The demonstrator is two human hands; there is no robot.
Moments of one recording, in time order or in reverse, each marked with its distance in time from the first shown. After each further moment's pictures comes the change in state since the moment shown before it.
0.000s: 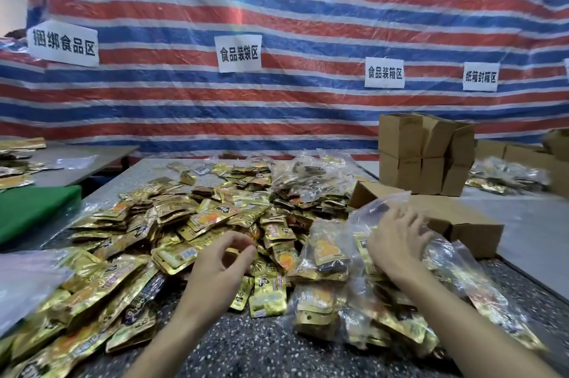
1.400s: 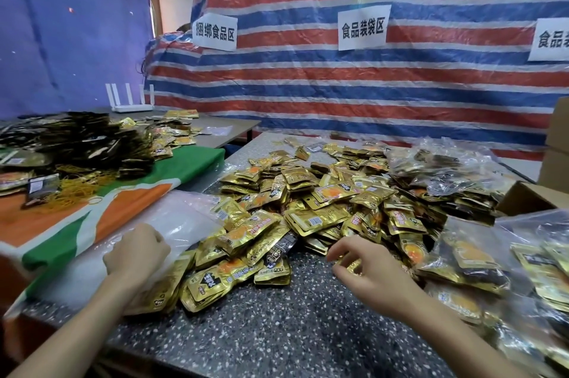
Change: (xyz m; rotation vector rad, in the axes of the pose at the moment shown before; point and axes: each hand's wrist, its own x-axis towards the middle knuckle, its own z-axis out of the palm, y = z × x) left_hand -0.053 -0.101 -0.272 1.046 0.512 -0.692; right_hand -0.151 -0.145 0.021 0.707 -0.497 -1.015
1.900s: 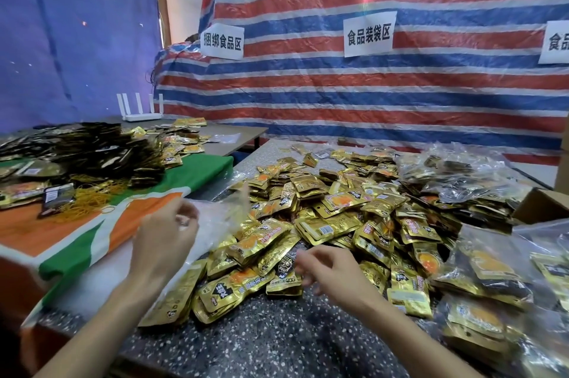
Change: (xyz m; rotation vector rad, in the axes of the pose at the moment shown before) left_hand -0.030 0.036 -0.041 -0.462 0.316 0.489; right_hand 0.034 -0.038 0.050 0.543 -0.087 0.190
